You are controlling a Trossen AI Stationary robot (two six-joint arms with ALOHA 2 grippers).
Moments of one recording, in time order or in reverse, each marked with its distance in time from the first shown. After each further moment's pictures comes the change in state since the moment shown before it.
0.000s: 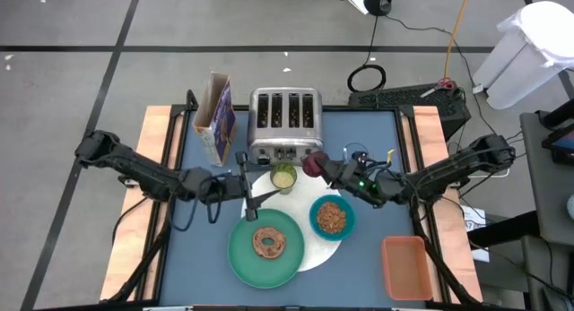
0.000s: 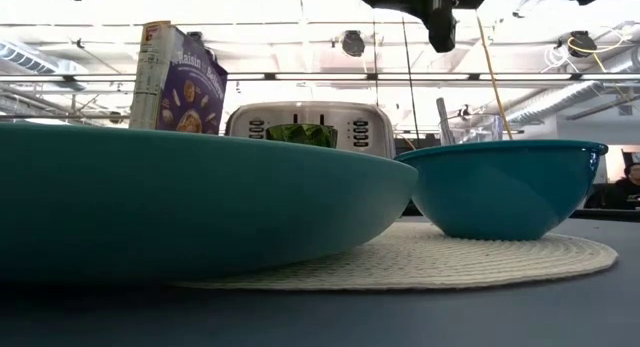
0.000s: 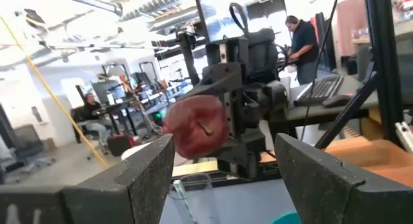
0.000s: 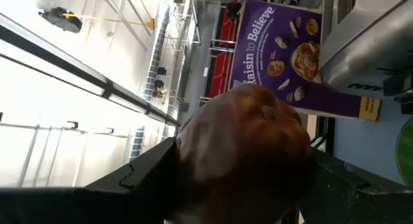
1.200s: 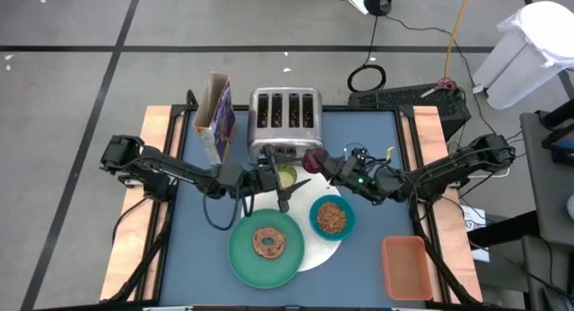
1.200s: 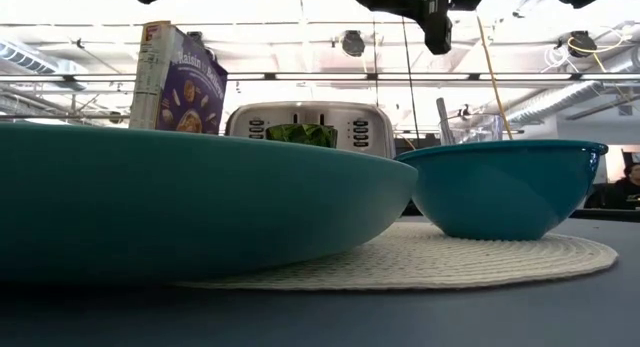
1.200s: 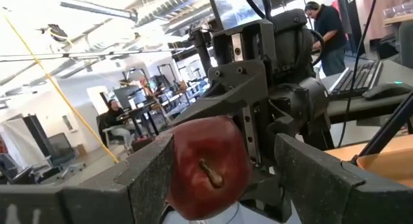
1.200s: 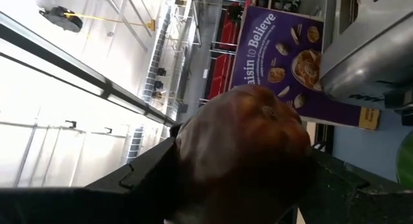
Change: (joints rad) left arm 0.110 0.279 0.257 0.032 0.041 0.088; right arm -0.025 -0.001 0.000 0.005 -0.021 -0.030
